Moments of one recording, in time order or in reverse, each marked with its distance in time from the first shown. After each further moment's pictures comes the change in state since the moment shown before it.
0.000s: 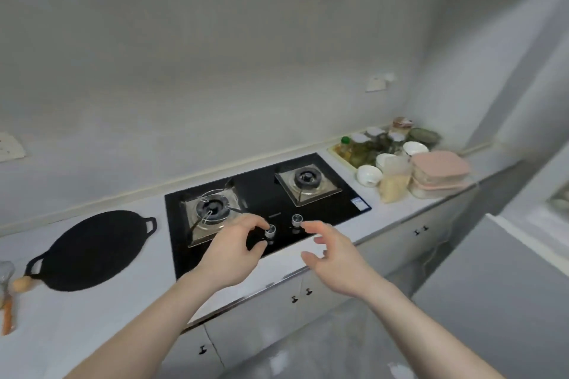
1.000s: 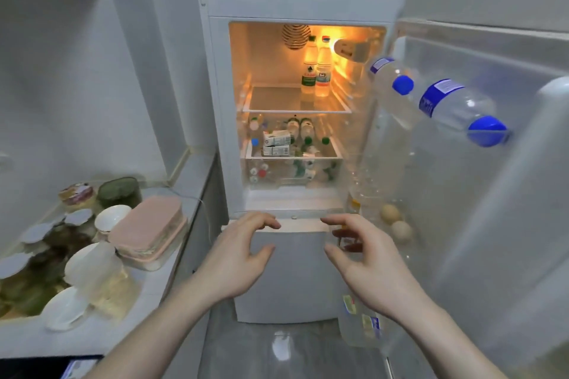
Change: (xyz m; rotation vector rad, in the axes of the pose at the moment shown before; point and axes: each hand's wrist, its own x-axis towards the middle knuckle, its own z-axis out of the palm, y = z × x) left_hand 0.244 0.467 0.316 -0.296 -0.640 1.030; right_hand -0.189 0.203 -0.347 -0.145 1.159 0.571
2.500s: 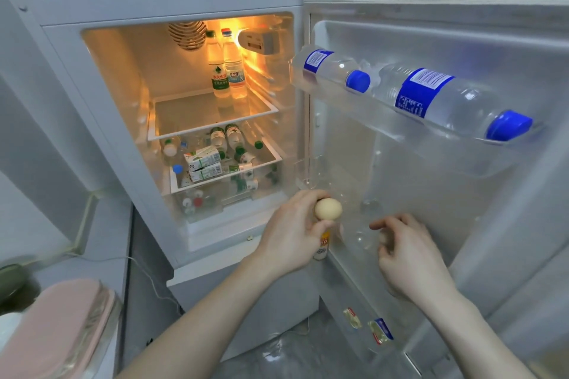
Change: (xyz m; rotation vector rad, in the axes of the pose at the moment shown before) left_hand 0.174 0.058 0.100 -0.134 -0.224 0.344; right_hand 0.038 0.096 -0.033 -0.486 0.315 0.557
